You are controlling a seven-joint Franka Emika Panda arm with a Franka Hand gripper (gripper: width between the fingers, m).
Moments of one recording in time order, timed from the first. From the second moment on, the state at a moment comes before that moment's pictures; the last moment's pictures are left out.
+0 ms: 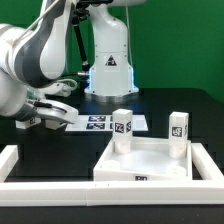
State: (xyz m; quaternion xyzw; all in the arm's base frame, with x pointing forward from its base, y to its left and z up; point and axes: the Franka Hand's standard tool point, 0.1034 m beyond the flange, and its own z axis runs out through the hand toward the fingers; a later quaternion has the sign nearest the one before) arm 0.304 -0.154 0.011 -0.85 0.24 0.46 0.14
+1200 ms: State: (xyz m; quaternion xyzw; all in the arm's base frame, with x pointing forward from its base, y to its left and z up) arm 0.473 -0.097 0.140 -0.94 0.22 0.23 0.09
